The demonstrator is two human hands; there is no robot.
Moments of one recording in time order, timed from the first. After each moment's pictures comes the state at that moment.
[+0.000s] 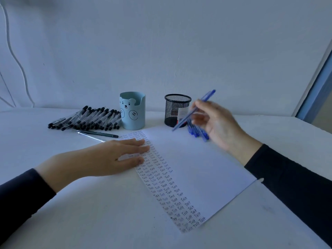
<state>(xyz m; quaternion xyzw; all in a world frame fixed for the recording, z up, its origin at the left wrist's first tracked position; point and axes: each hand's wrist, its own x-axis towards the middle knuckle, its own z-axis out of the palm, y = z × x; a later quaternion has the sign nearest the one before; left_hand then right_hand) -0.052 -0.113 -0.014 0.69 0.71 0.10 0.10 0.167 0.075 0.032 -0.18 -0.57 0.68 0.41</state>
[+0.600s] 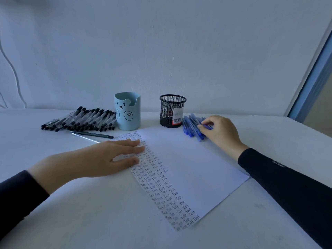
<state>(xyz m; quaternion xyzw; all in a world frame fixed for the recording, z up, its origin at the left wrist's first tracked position) -0.056 -0.110 -0.018 0.71 0.69 0.11 0.09 0.191 0.149 -0.022 -0.36 -0.85 0.07 0.38</state>
